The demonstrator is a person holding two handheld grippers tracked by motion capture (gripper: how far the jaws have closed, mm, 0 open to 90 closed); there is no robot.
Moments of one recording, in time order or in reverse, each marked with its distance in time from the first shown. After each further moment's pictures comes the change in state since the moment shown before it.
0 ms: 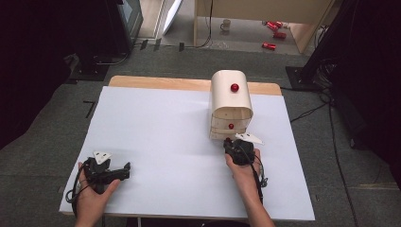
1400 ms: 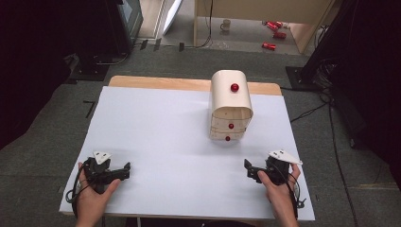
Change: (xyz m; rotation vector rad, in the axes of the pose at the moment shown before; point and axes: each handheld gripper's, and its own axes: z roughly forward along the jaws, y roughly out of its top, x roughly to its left) left arm 0.000 0.000 0.000 -0.001 0.000 -0.001; right arm -0.072 -0.033 -0.074 -0.005 -0.017 -0.052
